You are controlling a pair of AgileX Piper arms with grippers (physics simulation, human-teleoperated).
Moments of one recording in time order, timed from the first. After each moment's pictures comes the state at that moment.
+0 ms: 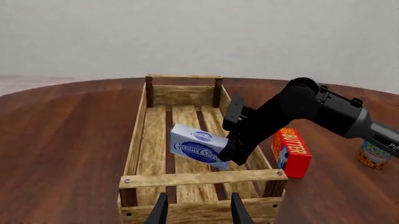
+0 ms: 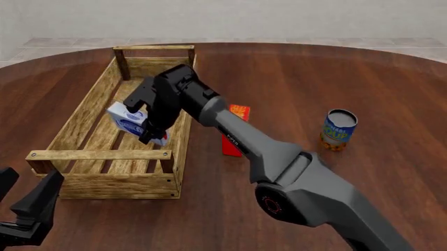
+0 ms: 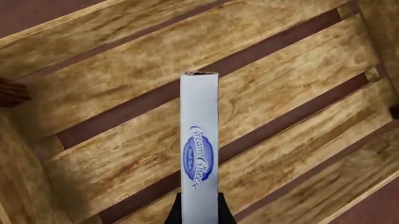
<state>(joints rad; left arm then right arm) -0.13 0.05 -0.01 0.04 -0.08 0.83 2.73 -2.82 1.18 -0.34</state>
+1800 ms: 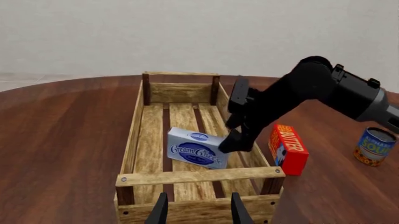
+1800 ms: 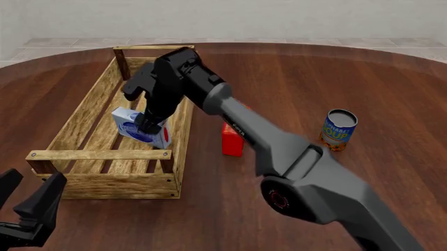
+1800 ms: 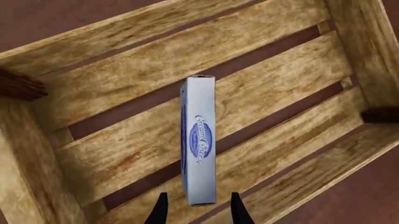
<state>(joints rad) -0.15 0.05 0.00 0.03 -0.09 0.83 2.65 -2.81 1.21 -0.38</state>
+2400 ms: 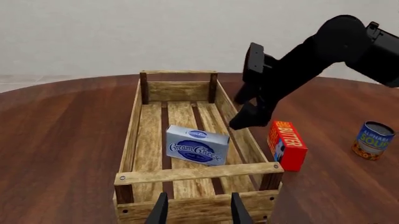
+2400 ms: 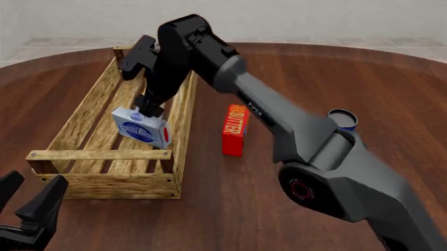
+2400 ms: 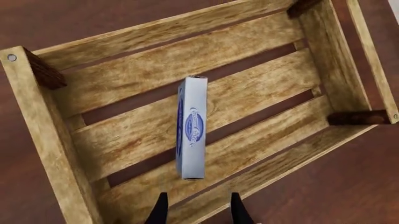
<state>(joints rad) -0.16 0.02 0.00 0.06 -0.07 0.83 2.48 -2.69 1.22 -0.44</state>
